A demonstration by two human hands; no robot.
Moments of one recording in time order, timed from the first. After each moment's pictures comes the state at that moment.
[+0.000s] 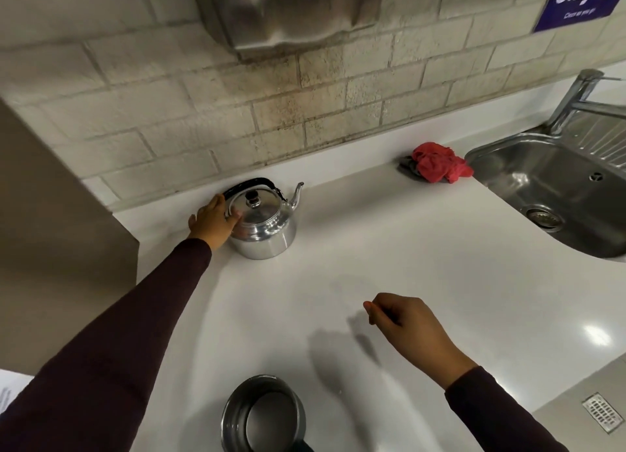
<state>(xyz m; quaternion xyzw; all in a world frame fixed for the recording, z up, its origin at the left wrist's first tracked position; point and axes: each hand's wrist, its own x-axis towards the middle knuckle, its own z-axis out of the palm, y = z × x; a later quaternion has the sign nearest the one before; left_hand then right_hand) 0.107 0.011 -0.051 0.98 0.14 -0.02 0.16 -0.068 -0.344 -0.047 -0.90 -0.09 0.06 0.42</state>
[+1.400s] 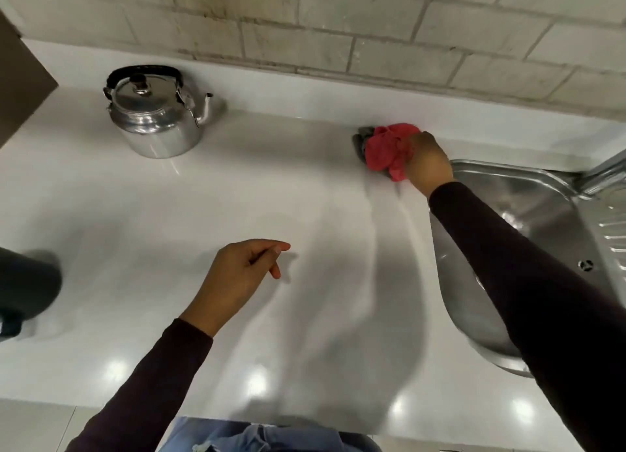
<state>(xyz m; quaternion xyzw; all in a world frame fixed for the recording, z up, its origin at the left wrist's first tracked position) -0.004 -0.423 -0.050 0.78 0.25 0.07 0.56 0.314 -0.587 -0.050 -0.94 -0.23 0.05 0.24</state>
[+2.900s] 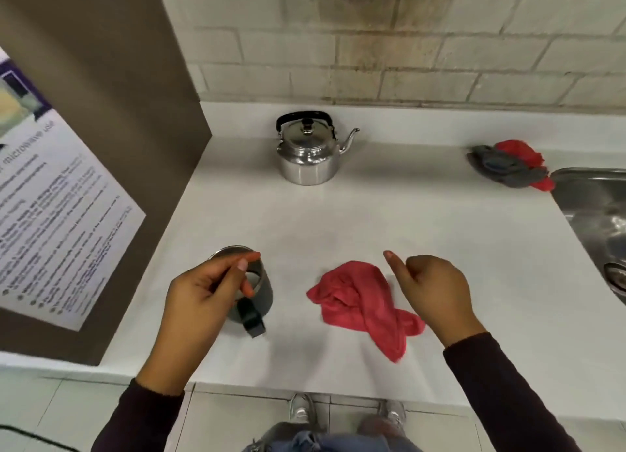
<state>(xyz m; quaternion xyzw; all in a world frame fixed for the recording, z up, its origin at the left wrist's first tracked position) -0.234 -0.189 0.018 0.77 0.25 0.24 0.53 -0.050 -0.417 -0.049 -0.94 -0.21 -0.02 0.25</state>
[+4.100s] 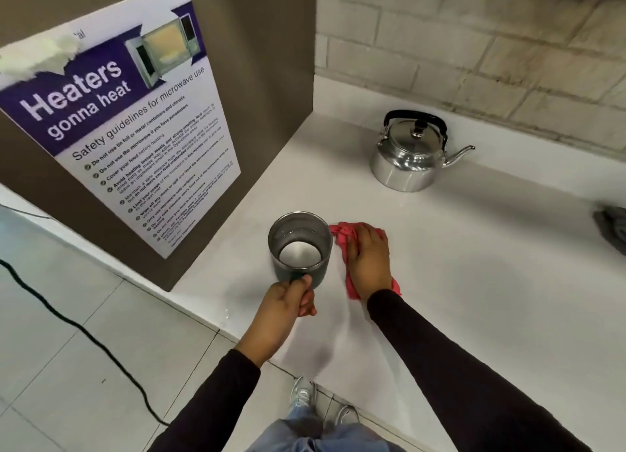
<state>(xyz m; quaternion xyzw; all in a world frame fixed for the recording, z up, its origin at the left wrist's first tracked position) -0.238 -0.185 -0.062 0.58 0.39 0.15 0.71 -0.053 -0.223 -0.143 -0.83 -0.40 0.07 0.37</state>
